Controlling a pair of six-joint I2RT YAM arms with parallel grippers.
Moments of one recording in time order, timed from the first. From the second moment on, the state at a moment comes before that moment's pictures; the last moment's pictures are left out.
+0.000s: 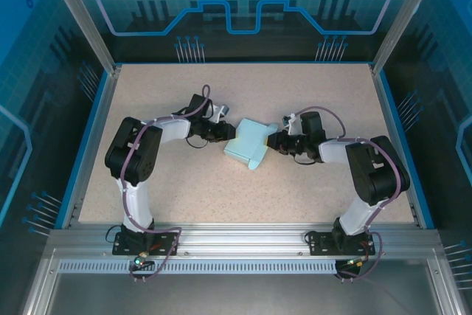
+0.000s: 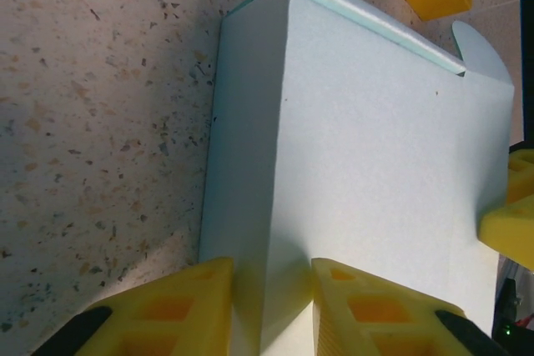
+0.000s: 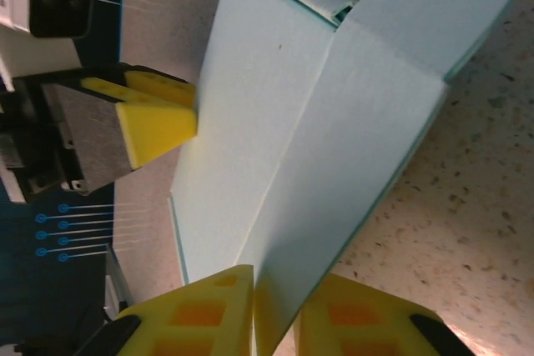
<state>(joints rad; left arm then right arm) -0.32 1.96 1.14 -0.15 0.68 -0.42 0.26 1.70 0.70 0.26 -0.76 0.70</state>
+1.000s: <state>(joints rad) -0.31 2.02 1.19 -0.14 0.72 -0.43 0.30 1.63 0.77 0.26 -0.73 0.77</state>
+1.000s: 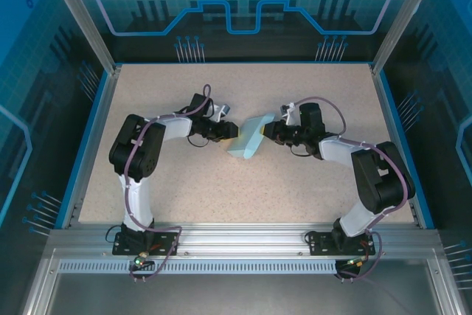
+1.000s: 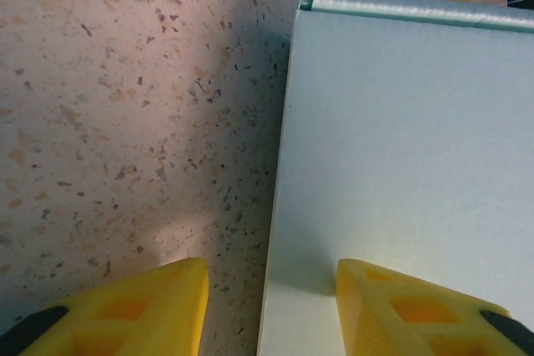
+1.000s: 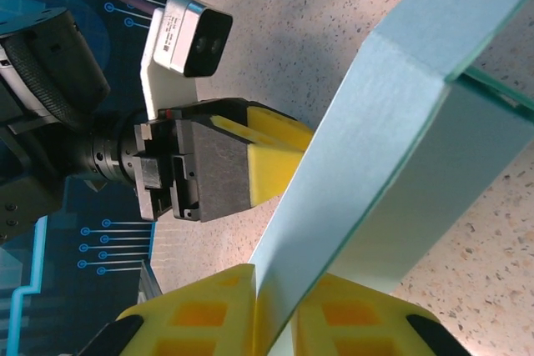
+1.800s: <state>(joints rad) -0.35 2.02 1.22 -0.19 0.64 -0.43 0.41 1.63 0.94 0.00 -0.50 0.72</state>
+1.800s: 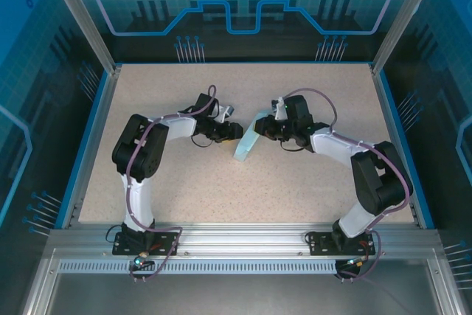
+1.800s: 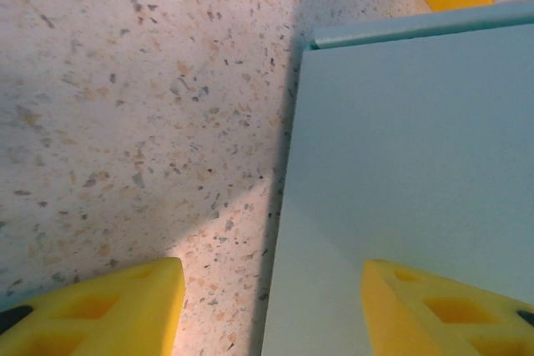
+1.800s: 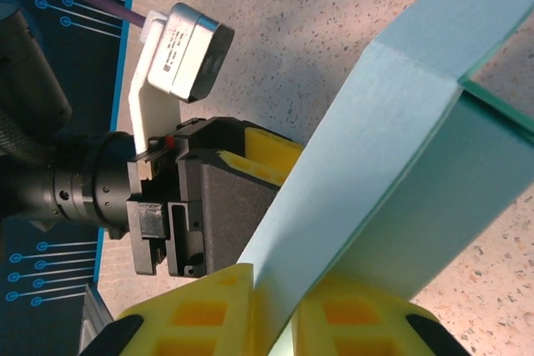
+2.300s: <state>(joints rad) -0.36 1.51 0.85 -0.04 0.41 -0.39 0.43 1.68 0.99 -0.02 -0.47 0.72</state>
